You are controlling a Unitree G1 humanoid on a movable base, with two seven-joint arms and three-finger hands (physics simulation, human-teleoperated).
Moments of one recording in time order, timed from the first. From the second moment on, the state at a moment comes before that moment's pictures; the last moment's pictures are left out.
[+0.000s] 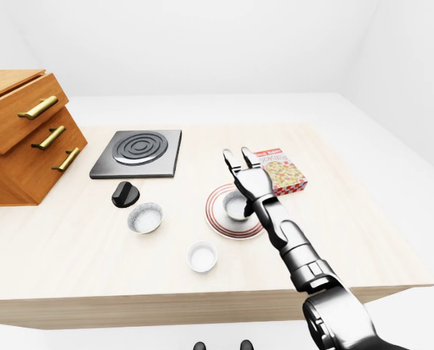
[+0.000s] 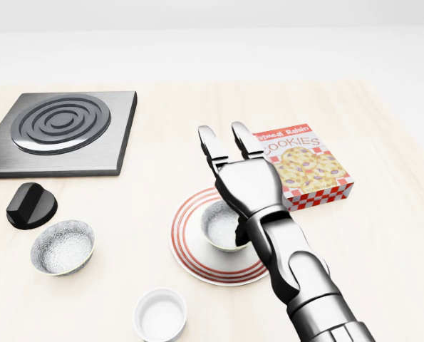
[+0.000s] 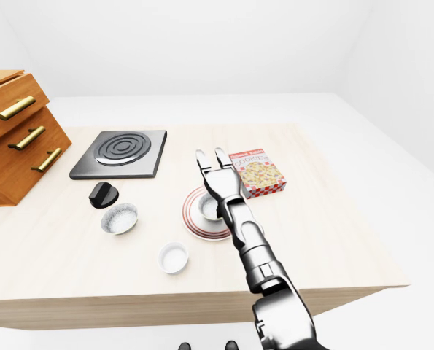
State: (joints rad) left arm -0.04 0.63 1.00 0.00 -0.60 0.09 0.08; right arm -0.64 -0.05 0.14 0.68 -1.29 -0.09 -0.16
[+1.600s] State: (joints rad) left arm -0.04 0.63 1.00 -0.02 -0.59 0.09 0.08; right arm -0.56 -0.05 0.11 0.36 -1.25 -0.09 0.02
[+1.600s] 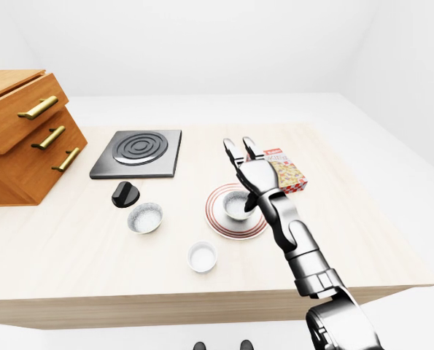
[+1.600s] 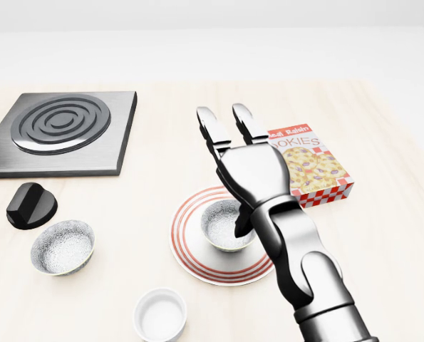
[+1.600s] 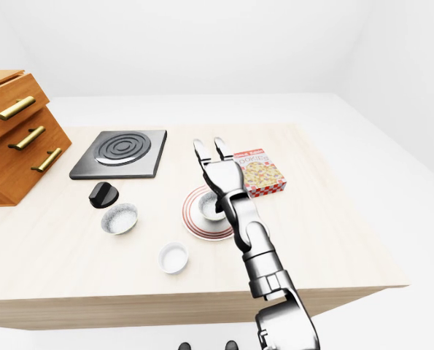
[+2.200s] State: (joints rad) left arm -0.04 0.62 1.00 -0.01 -0.59 0.09 0.08; right arm -0.54 -0.05 0.11 0.29 -1.26 -0.09 0.06
